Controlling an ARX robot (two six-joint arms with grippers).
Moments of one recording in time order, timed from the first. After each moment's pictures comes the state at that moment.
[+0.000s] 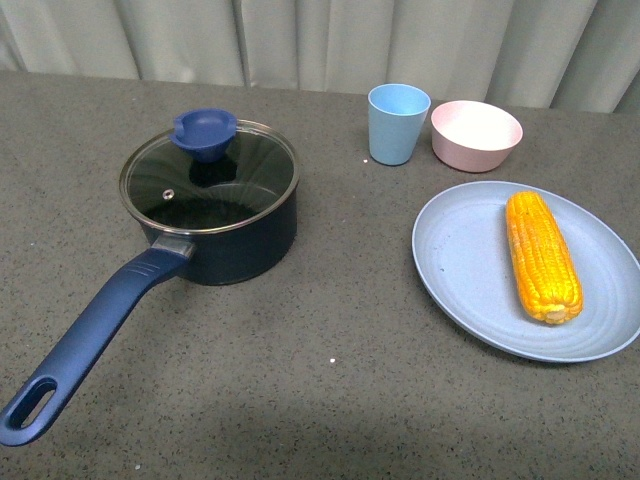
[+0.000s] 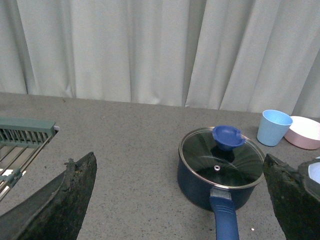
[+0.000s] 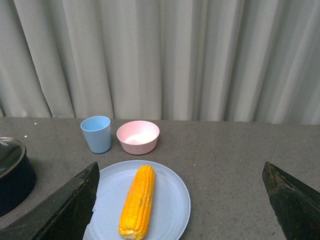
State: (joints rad) left arm 0.00 0.00 0.02 0.00 0.00 0.00; right arm 0.00 0.00 0.01 0.00 0.00 0.00
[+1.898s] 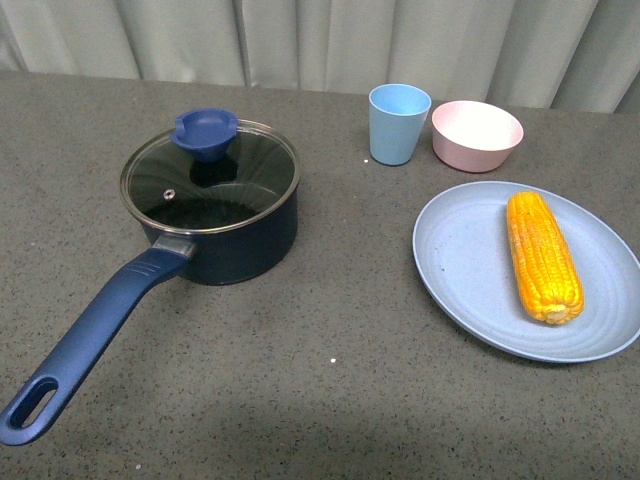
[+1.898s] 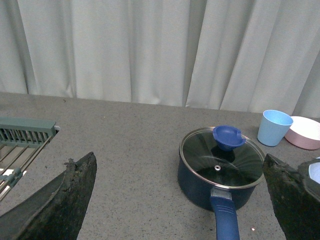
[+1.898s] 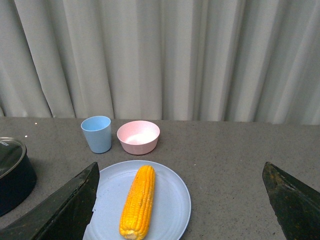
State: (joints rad) left arm 0.00 0.00 0.02 0.00 0.00 0.00; right arm 0.00 0.00 0.01 0.00 0.00 0.00
